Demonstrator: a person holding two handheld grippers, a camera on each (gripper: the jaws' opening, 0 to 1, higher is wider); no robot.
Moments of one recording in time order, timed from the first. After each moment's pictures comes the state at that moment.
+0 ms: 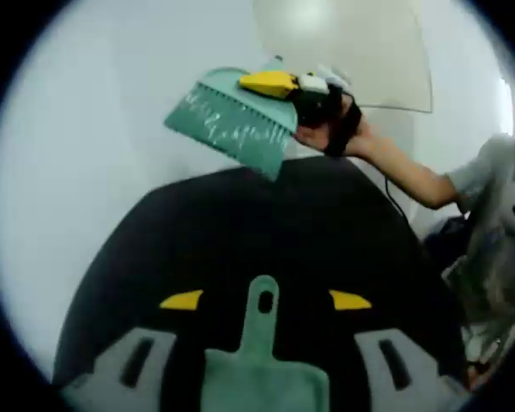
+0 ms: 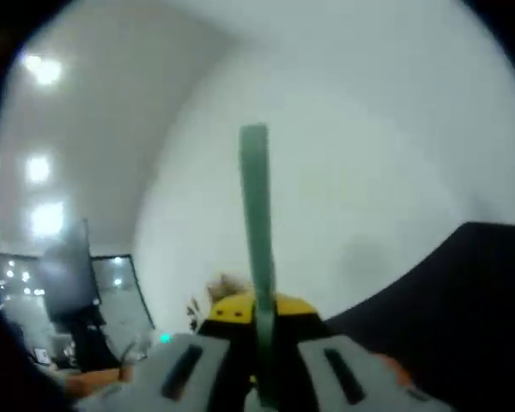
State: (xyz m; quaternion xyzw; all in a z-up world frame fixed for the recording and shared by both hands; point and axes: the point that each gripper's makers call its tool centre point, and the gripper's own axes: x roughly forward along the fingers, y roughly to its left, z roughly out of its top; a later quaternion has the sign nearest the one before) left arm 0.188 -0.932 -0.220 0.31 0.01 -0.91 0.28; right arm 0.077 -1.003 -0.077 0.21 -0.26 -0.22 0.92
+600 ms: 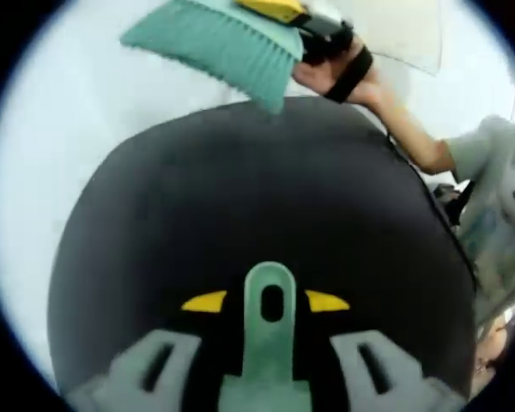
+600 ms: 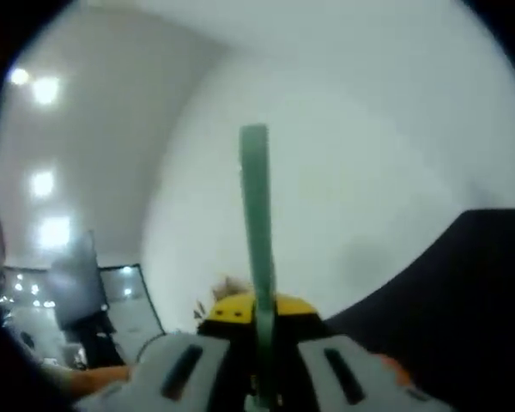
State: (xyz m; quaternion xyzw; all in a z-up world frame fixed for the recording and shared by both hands) left arm 0.180 -0.953 -0.280 0.44 0.05 -0.87 0.22; right arm 0.066 -1.013 -0.093 0.23 -0.28 -0.19 0.91
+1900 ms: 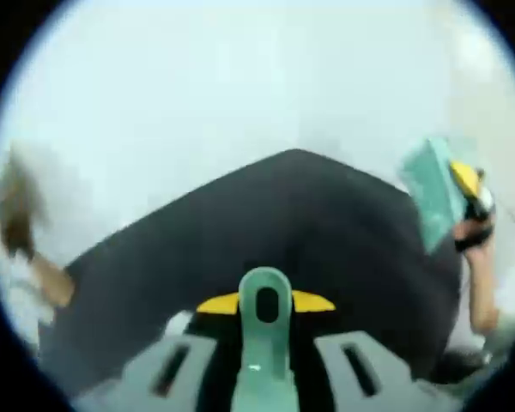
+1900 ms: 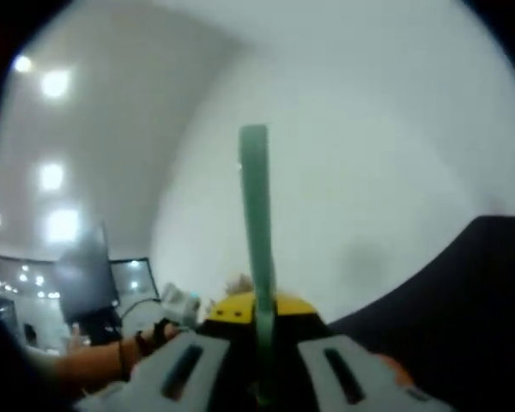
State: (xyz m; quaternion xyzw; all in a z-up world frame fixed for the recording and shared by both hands) left arm 0.332 -0.944 -0.155 0.25 0.23 -0.68 0.65; right arm 0.080 -0.976 -0.073 0.21 -0.27 -0.17 0.92
